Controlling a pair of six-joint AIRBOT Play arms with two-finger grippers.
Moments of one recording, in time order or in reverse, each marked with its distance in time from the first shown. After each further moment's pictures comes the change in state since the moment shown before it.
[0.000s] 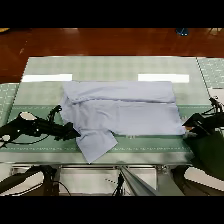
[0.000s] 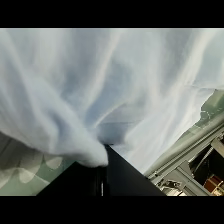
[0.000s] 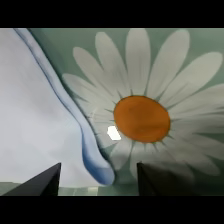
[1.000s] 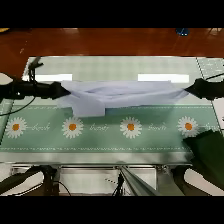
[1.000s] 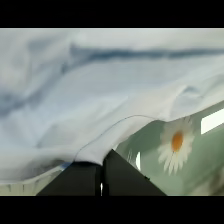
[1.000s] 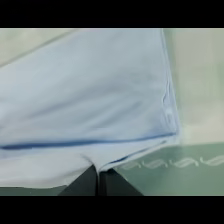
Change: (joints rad) left arm 0.002 0.024 0.567 -0.014 -0.001 -0.021; right arm 0.222 0.113 0.225 0.327 -0.238 -0.021
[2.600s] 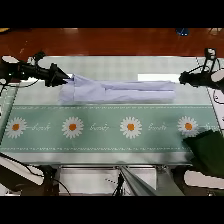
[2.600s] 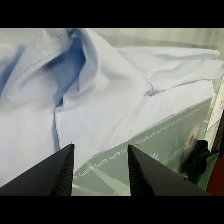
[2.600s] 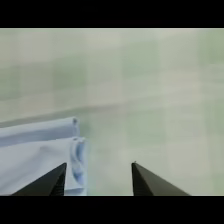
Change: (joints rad) left arm 0.115 -0.603 0.570 -0.095 -0.265 -0.122; right arm 0.160 -0.248 0.116 -0.380 -0.463 0.154
